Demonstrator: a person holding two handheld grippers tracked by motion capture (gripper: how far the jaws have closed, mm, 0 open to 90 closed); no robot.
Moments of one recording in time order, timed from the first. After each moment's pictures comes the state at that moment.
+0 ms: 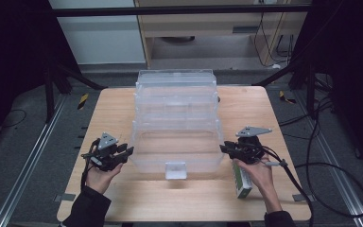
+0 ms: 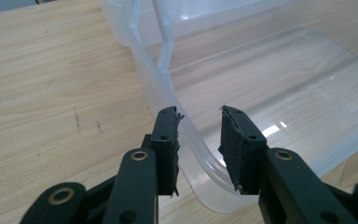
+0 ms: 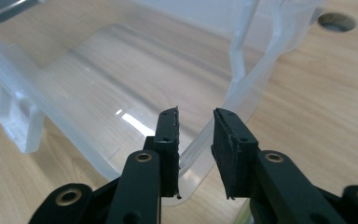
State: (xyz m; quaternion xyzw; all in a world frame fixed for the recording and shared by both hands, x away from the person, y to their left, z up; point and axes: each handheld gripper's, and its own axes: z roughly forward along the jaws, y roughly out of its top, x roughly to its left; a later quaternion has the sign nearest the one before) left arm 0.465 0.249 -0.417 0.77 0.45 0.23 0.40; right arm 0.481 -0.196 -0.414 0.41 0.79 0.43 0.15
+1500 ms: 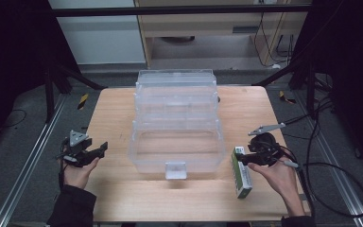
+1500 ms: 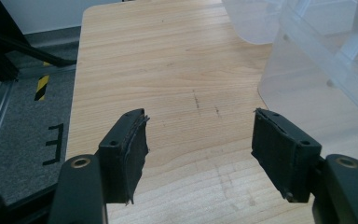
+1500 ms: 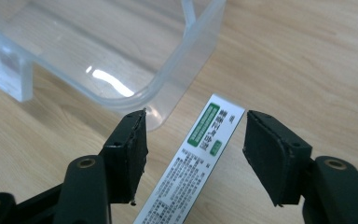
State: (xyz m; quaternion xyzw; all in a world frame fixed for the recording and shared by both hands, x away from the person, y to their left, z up) left arm 0.476 0.325 -0.425 0.71 0.53 0.30 0.36; right arm 0.454 -0.216 -0.371 0.47 0.82 0.29 0.14
